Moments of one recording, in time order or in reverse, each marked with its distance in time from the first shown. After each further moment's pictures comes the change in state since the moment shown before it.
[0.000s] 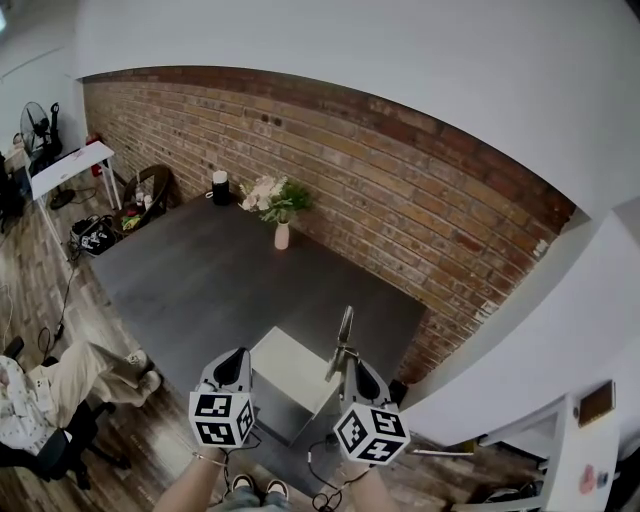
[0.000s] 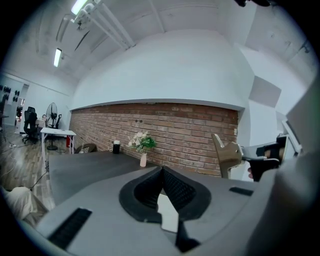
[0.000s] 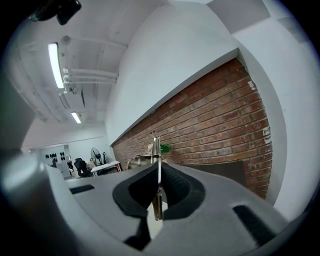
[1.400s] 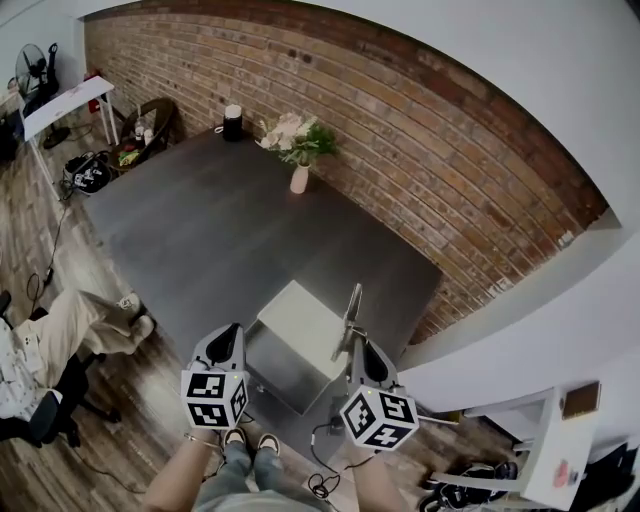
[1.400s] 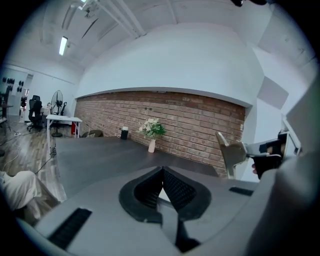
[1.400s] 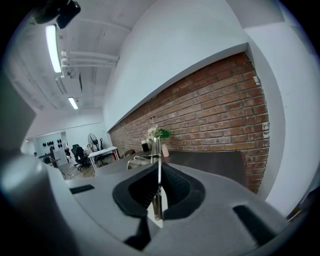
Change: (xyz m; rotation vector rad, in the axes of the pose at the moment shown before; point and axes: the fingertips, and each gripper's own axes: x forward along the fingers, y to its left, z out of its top) left arm -0.008 0.064 -0.063 -0.076 0.098 0.023; right arm 0.015 0.025 -0.058 -0.059 0.135 -0.046
